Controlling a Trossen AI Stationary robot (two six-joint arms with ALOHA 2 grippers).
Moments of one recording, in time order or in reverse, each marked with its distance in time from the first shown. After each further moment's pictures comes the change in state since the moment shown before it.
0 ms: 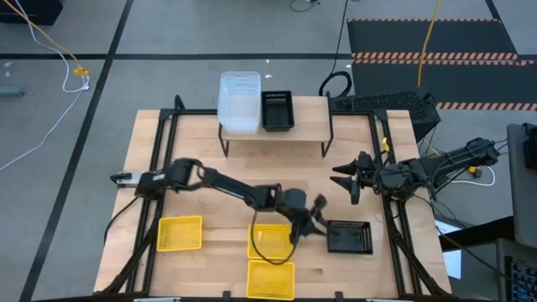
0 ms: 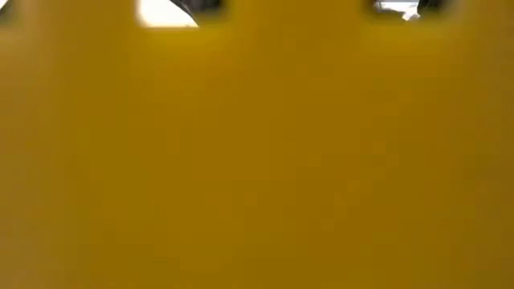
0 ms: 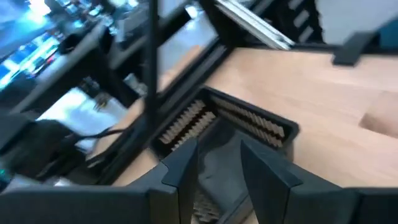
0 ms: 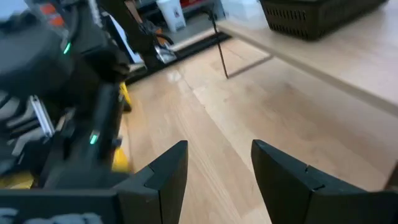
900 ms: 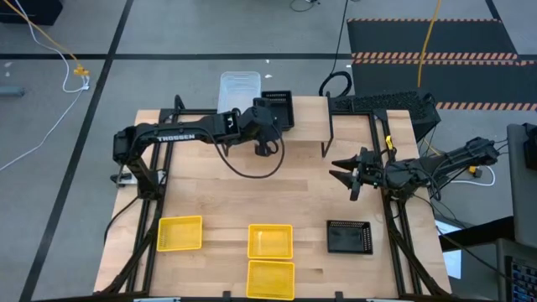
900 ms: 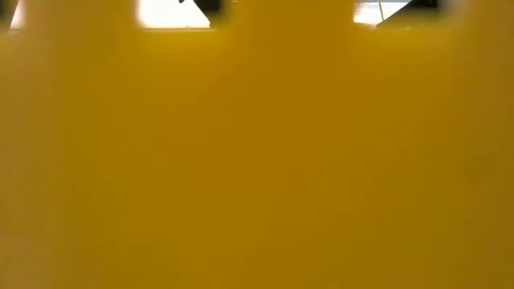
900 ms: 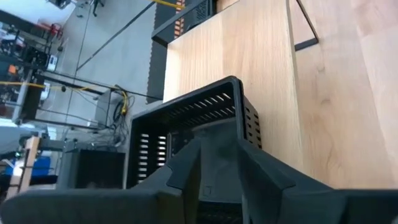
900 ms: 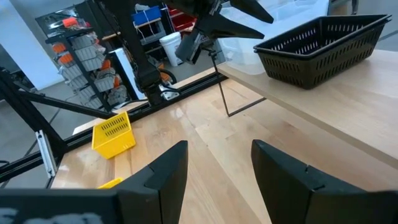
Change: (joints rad) left arm 0.376 -0.578 -0.086 -0.834 -0.704 -0.061; right arm 0.006 -0.001 -0.001 0.171 0.078 -0.084
